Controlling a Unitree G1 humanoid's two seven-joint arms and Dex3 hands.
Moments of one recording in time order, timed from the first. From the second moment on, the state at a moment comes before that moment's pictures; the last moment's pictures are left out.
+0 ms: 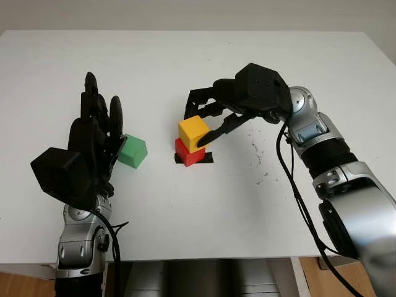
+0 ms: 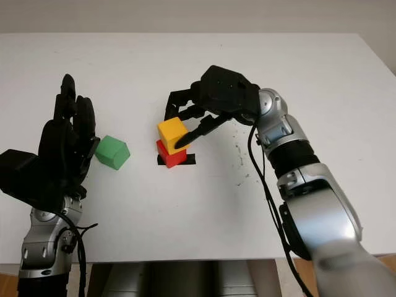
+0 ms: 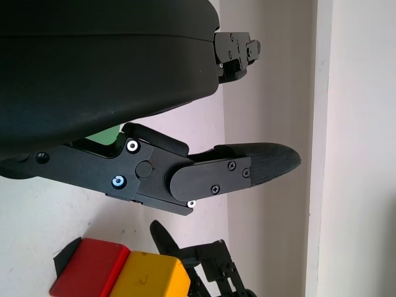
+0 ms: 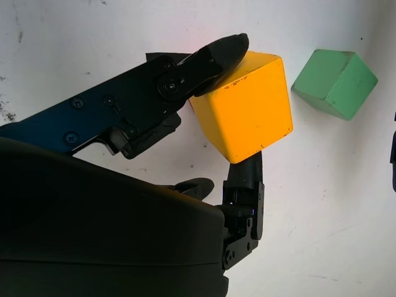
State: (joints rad) left arm -0.20 0.10 0.19 -0.20 -0.08 0.14 0.05; right arm -1.08 -0.36 0.26 0.85 -0.24 -0.13 0.76
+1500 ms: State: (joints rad) left arm -0.20 0.09 0.18 -0.21 -0.08 0.14 0.06; right arm -1.08 -0.35 0.26 0.87 -0.23 -0.13 0.77
